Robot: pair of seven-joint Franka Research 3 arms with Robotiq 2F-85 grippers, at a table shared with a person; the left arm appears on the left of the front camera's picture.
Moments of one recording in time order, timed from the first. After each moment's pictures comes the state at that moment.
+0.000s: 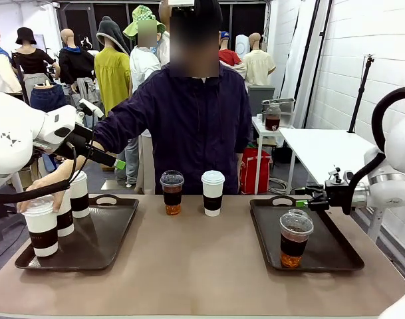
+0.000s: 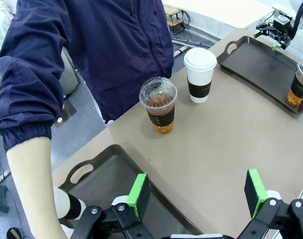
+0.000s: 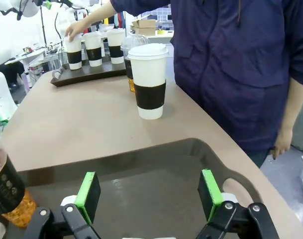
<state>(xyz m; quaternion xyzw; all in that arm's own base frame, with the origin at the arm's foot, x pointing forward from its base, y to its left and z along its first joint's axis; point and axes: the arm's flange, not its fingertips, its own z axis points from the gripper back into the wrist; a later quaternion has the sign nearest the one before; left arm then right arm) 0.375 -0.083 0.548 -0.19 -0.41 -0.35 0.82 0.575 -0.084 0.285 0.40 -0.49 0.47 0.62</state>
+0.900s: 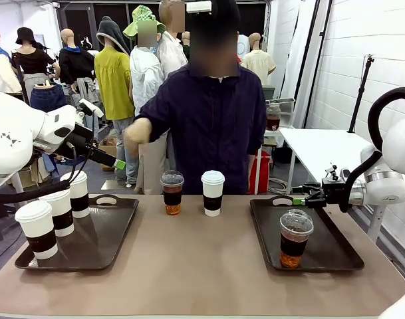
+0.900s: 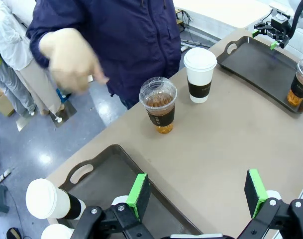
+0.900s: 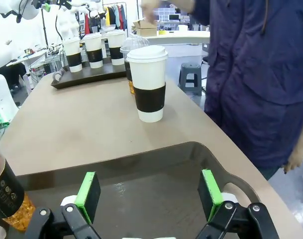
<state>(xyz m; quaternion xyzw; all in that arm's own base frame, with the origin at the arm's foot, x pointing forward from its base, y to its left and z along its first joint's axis) 0.375 -0.083 0.548 -0.19 -0.41 -0.35 0.82 0.580 -0.081 0.288 0.41 -0.48 0.46 0.62</state>
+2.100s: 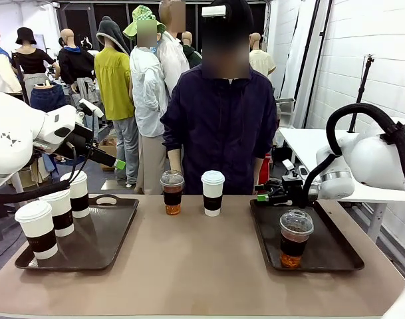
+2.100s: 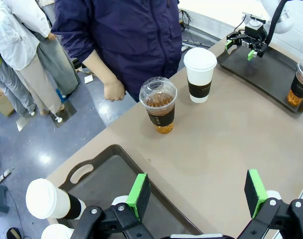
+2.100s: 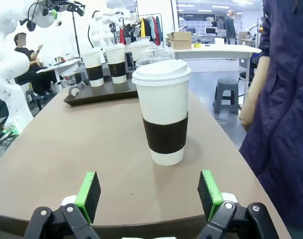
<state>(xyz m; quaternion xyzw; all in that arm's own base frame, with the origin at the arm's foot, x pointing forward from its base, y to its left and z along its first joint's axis) 0.375 -0.083 0.548 -0.19 -0.41 -0.35 0.82 0.650 0.041 0.261 0.49 -0.45 0.49 0.56</state>
